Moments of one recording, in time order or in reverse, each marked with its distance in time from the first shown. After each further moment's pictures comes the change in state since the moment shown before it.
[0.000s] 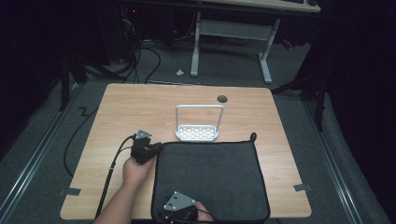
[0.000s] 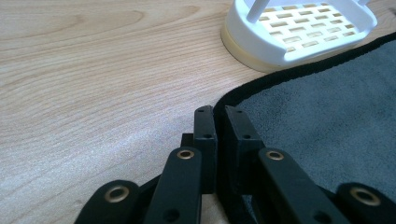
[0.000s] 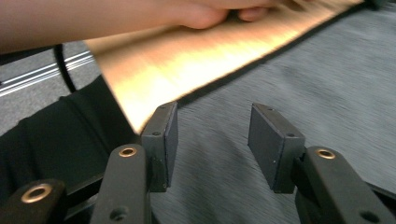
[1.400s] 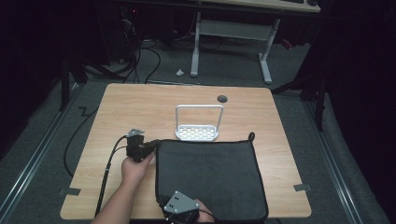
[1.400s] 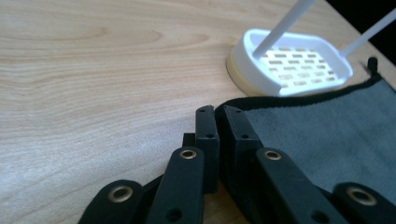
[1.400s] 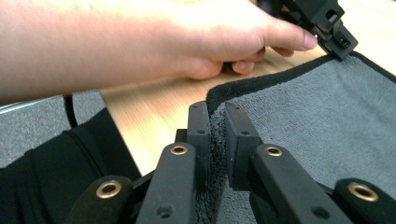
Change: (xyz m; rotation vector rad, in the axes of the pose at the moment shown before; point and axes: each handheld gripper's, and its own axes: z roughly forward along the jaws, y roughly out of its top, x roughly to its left) left arm 0.013 0.001 -0.011 -0.098 -0.046 -0.153; right arm 0.003 0.018 -0.023 -0.138 -0.035 -0.055
